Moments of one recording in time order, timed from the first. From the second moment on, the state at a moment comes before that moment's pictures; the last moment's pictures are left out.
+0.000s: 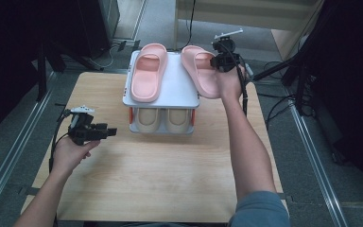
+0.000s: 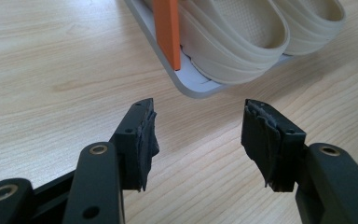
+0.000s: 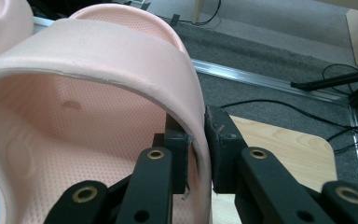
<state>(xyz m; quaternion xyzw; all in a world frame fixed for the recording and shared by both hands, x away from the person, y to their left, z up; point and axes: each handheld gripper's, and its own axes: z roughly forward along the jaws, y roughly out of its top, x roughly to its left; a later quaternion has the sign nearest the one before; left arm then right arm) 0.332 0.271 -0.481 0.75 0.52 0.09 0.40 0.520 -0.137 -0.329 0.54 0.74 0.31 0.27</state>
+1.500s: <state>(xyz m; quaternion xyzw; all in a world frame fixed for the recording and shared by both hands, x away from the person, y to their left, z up) 0.335 0.268 -0.484 0.76 0.52 0.08 0.38 0.494 -0.080 -0.338 0.49 0.77 0.34 0.22</state>
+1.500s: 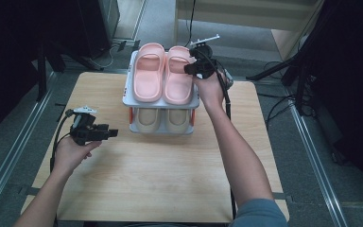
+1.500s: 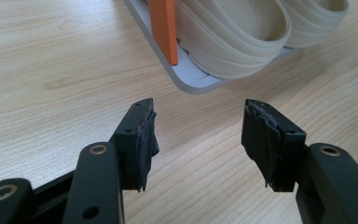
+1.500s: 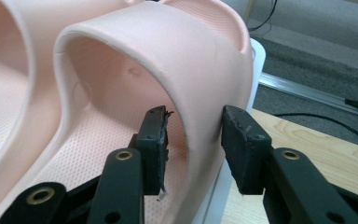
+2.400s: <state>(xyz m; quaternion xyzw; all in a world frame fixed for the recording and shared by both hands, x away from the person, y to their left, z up) 0.338 0.267 -0.486 0.76 0.51 0.08 0.38 0.476 -0.092 -0.343 0.46 0.77 0.38 0.22</state>
